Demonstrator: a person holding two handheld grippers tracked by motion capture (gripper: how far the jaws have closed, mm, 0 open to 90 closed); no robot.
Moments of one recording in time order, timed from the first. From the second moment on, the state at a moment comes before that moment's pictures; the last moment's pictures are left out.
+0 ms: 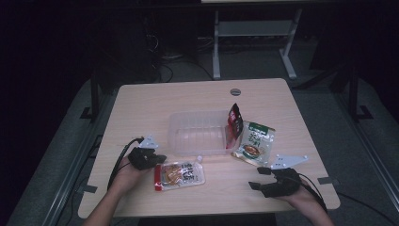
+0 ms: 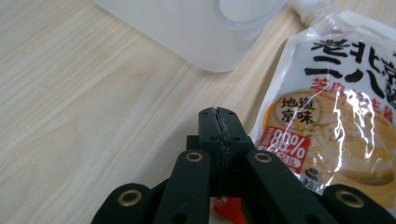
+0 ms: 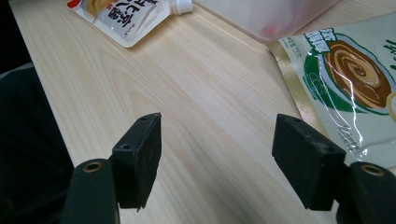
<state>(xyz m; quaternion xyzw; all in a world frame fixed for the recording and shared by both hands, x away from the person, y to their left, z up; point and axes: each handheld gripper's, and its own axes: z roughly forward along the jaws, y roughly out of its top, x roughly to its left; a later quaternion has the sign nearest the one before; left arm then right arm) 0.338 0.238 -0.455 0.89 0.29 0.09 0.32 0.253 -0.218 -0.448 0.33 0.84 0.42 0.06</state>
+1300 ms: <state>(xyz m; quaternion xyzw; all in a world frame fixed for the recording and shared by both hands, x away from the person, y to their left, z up) 0.273 0.217 -0.432 0.89 0.29 0.03 0.34 0.253 -0.219 -0.449 0.34 0.84 0.42 0.06</state>
